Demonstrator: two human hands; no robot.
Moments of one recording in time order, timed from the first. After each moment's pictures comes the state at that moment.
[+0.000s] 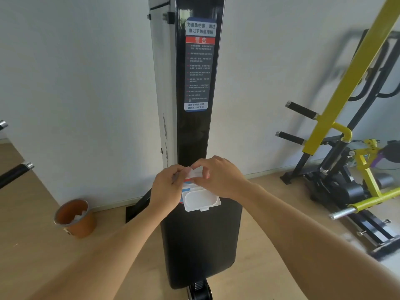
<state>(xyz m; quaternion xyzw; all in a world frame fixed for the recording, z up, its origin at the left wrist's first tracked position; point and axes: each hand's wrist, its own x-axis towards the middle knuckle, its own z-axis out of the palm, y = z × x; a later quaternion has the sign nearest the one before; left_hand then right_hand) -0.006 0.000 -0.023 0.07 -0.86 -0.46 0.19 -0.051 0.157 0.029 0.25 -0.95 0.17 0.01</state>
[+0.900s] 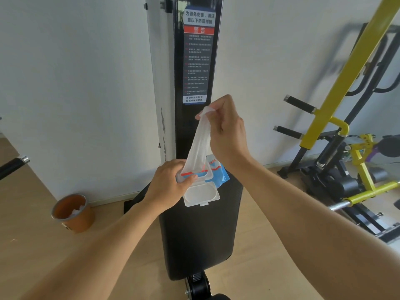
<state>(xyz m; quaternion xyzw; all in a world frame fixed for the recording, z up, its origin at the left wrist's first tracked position) -0.005 -0.007 -0.029 -0.03 -0.92 -0.36 0.16 -0.039 0.145 0.102 0.25 -0.78 0.51 0.27</state>
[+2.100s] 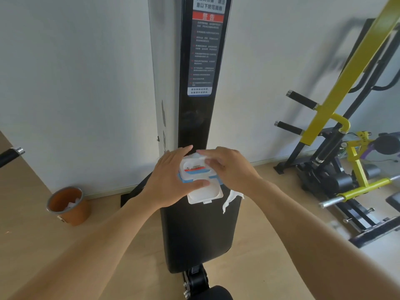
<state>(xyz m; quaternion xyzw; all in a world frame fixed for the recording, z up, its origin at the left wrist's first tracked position) 0.001 -0.014 -0.024 -0.06 -0.92 -0.36 0.13 -0.044 0.177 0.024 0.25 -0.94 0.24 0.03</state>
